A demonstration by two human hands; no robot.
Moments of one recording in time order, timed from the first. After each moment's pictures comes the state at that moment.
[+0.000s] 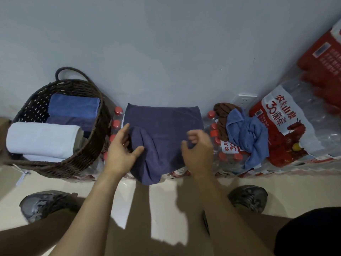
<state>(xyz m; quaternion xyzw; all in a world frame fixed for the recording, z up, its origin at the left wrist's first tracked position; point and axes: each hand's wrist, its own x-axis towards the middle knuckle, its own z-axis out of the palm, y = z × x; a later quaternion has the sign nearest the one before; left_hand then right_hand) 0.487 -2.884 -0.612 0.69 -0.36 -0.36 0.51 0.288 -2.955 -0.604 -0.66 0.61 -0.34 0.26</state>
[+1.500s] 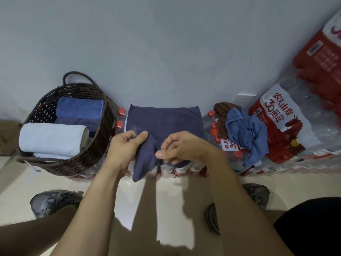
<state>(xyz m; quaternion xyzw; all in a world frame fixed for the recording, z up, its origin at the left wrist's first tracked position) 0.469 -2.877 -0.552 0.66 -0.26 -0.45 0.54 0.295 -2.967 -0.542 -0.63 0.41 -0.01 0.66</state>
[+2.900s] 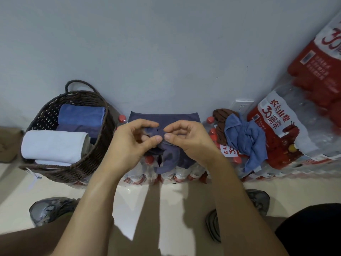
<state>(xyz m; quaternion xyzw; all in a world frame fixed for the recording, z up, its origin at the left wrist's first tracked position) 0.463 -2.874 -0.498 0.63 -0.51 -0.33 0.48 0.293 -2.959 -0.506 -0.64 0.38 -0.28 0.61</state>
